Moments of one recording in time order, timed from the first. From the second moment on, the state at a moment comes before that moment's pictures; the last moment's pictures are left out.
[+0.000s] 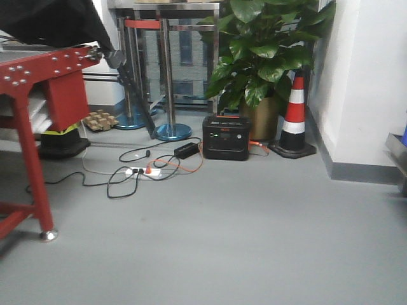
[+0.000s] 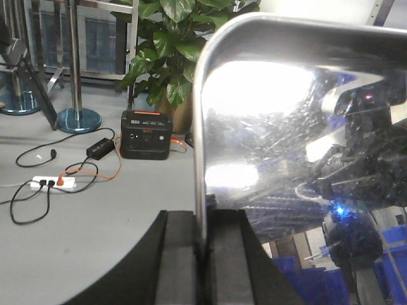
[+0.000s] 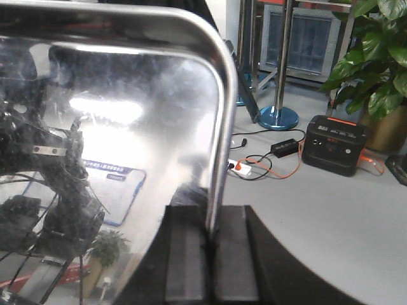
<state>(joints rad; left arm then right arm) -0.31 1.11 -1.32 -0.03 0.47 -0.11 0.71 1.35 -1.54 -0.61 0.62 0.65</state>
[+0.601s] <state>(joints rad) -0.31 1.11 -1.32 -0.03 0.47 -0.11 0.71 1.35 -1.54 -0.61 0.62 0.65</state>
